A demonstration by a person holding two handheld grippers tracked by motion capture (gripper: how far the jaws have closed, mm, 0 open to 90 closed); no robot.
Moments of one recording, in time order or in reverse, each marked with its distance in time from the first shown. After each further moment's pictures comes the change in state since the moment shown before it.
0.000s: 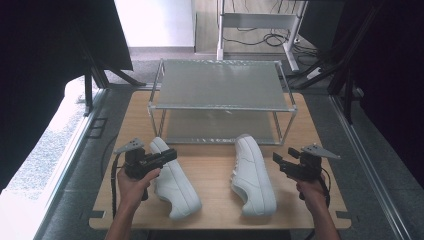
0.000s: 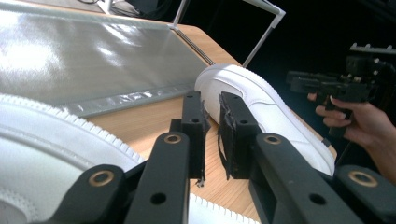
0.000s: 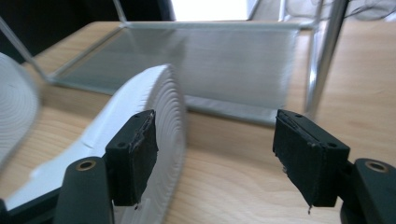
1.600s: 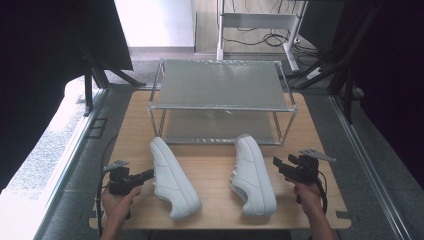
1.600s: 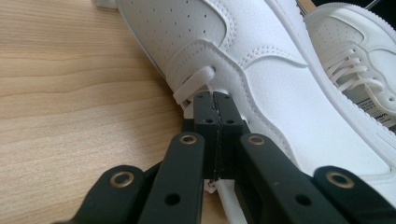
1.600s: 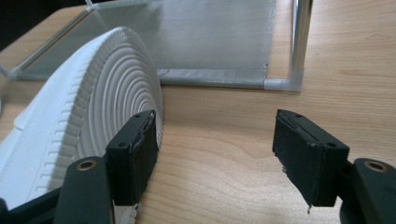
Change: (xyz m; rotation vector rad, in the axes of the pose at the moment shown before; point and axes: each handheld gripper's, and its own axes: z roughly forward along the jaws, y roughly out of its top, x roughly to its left) left arm 0.052 -0.067 -0.027 0.131 0.251 -0.163; right arm -0.012 -0.024 0.017 0.071 -0.082 0.096
